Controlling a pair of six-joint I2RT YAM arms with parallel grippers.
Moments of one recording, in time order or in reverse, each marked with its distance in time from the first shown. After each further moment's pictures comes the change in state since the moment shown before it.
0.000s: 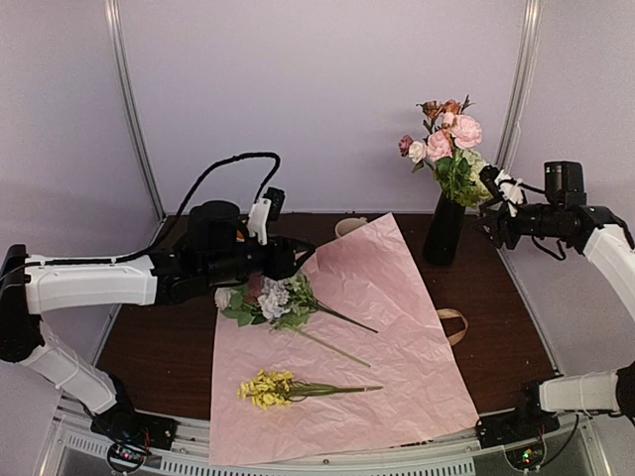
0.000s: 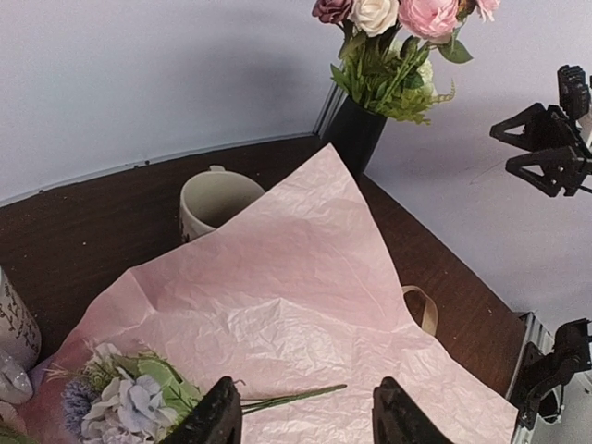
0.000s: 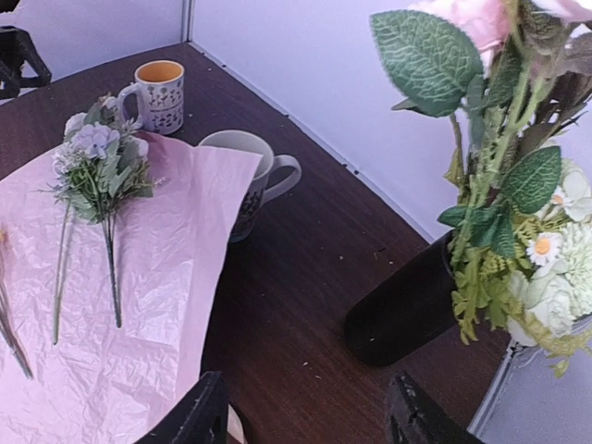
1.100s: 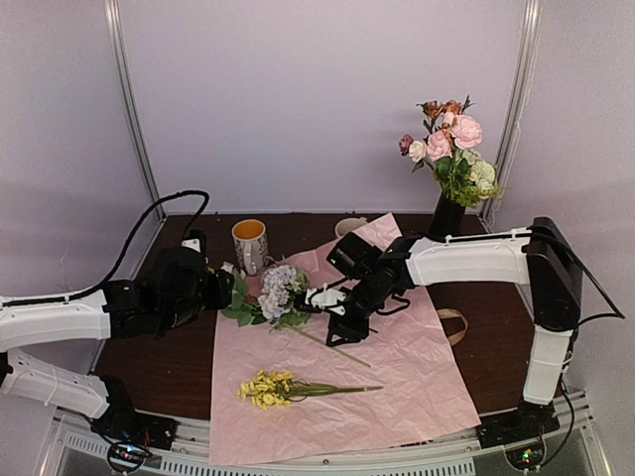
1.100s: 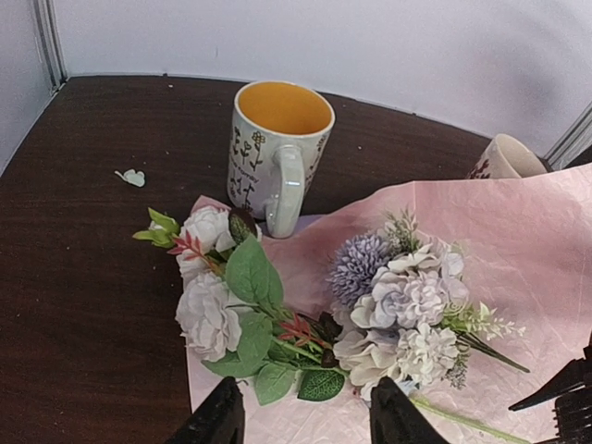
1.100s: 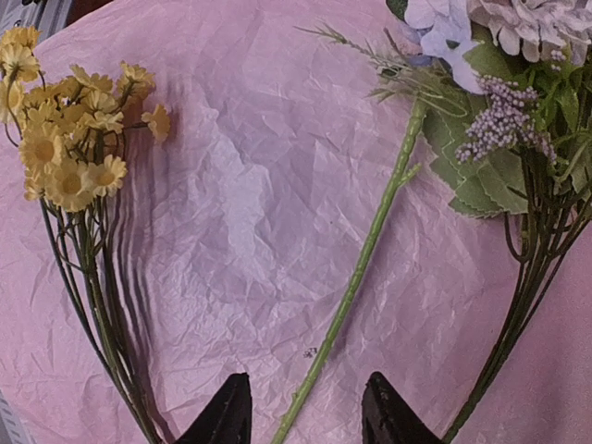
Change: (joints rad) left arm 0.011 -0.335 -0.303 -0.364 -0.564 -0.294; right arm 0.905 0.793 0.262 -0.066 0.265 0.185
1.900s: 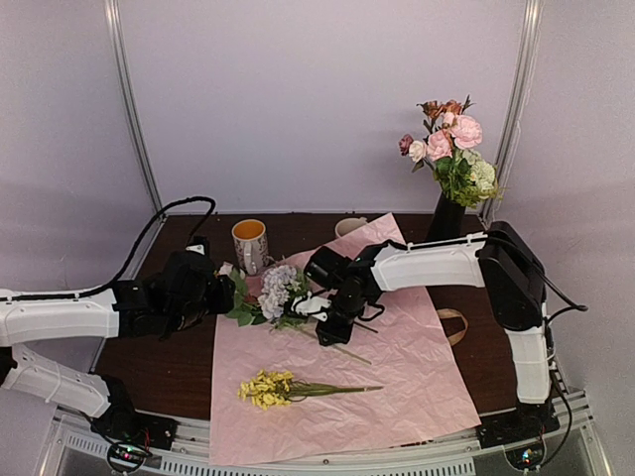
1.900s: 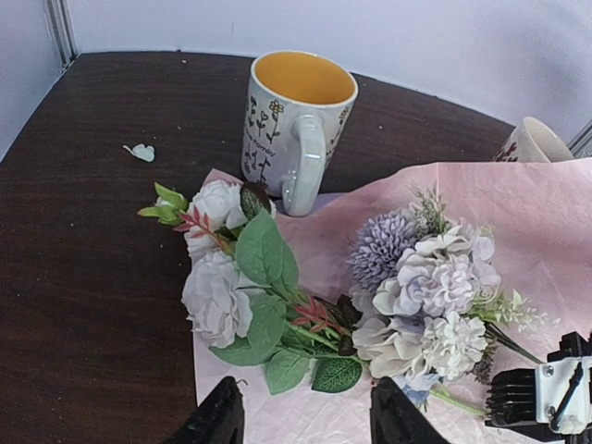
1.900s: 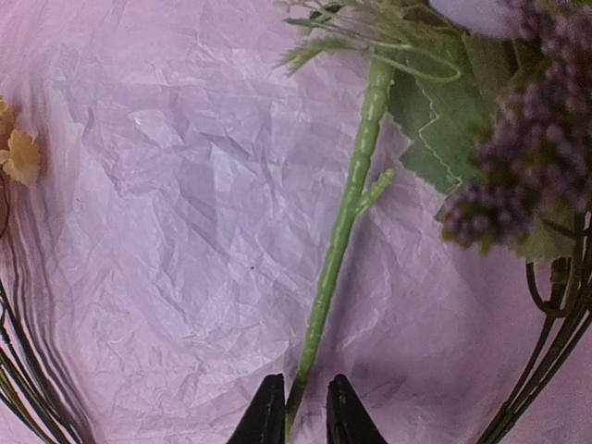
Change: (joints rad) left arm 0.000 0.058 0.001 -0.021 -0.015 -0.046; right arm 0.036 0.222 0.184 -0.069 0.144 0.109
